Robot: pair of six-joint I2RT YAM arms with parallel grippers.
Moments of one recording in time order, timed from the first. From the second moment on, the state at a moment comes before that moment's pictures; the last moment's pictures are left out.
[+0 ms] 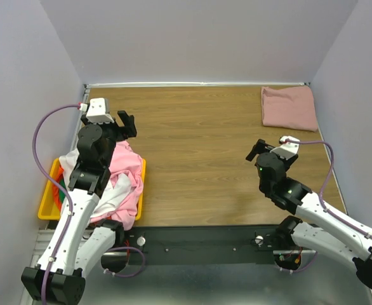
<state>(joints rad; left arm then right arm) -0.20 0.81 0.85 -0.10 -0.14 -0.20 0.72 0.82 0.52 -0.11 0.96 0.56</state>
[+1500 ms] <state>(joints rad) -0.20 0.99 0.72 -0.61 -0.65 -0.92 0.50 0.98 0.57 -0.07 0.67 0.63</state>
